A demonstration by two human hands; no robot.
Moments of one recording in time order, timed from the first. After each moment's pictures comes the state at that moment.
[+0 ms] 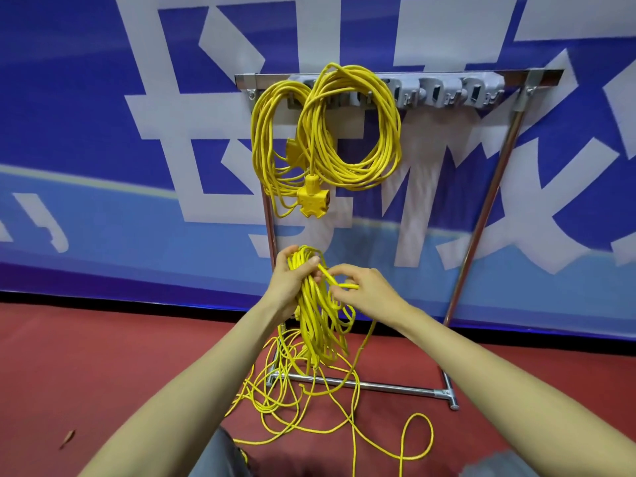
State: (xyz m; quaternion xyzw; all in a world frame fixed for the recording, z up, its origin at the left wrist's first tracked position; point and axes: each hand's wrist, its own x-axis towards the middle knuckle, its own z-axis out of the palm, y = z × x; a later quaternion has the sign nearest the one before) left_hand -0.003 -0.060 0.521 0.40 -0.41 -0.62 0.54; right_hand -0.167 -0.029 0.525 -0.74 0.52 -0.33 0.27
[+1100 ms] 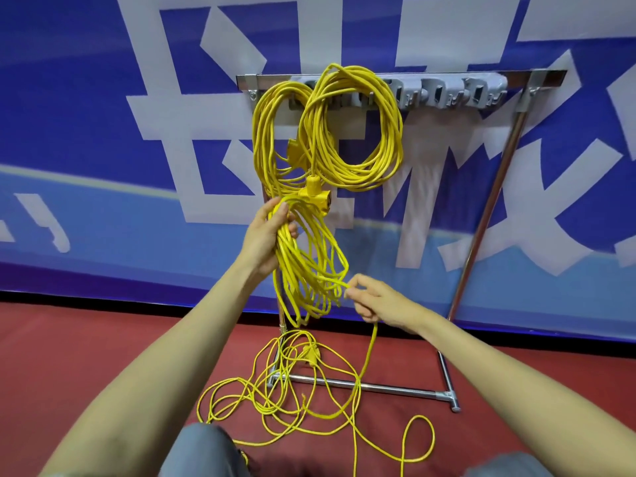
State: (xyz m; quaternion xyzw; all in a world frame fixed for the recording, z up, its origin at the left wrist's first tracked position) left_hand 0.024 -0.101 0.579 0.28 -0.40 -0.63 0.60; right_hand -0.190 -0.031 0.508 -0.66 0.44 -0.33 0.51
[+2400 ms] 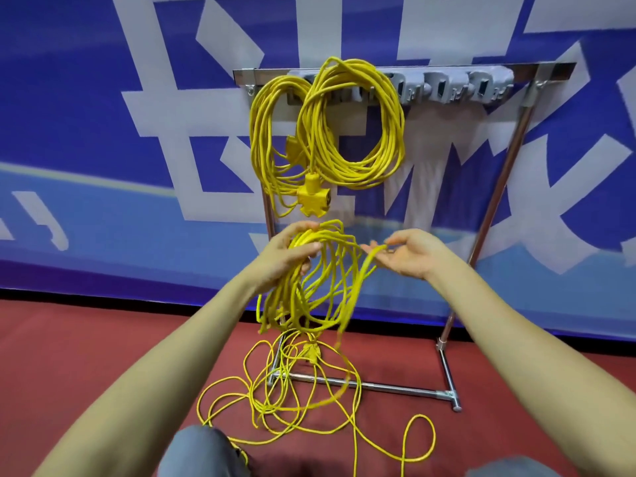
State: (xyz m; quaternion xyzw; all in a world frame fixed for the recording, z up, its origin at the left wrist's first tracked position) left_hand 0.021 -0.085 0.562 0.34 -0.61 -0.58 0.42; right_hand -0.221 -0.068 0.588 -0.10 0.40 -0.53 0.74
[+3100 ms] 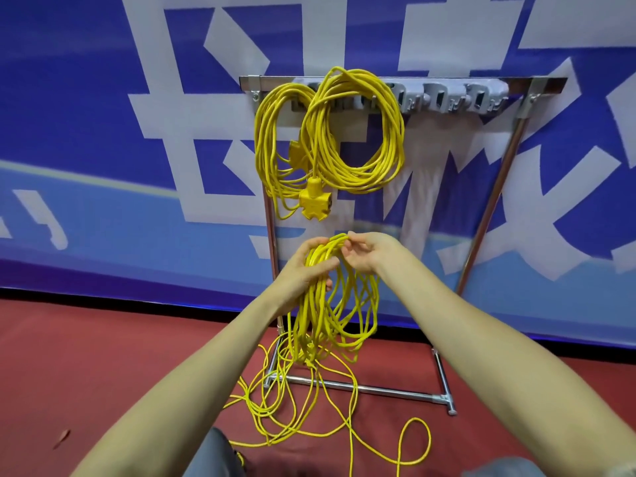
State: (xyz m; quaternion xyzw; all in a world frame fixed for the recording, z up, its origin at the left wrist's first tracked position) left_hand -0.004 -0.062 0.539 0.34 -0.55 -0.62 0.44; right_hand -0.153 -0.086 0.591 -0.10 0.47 -0.53 0.70
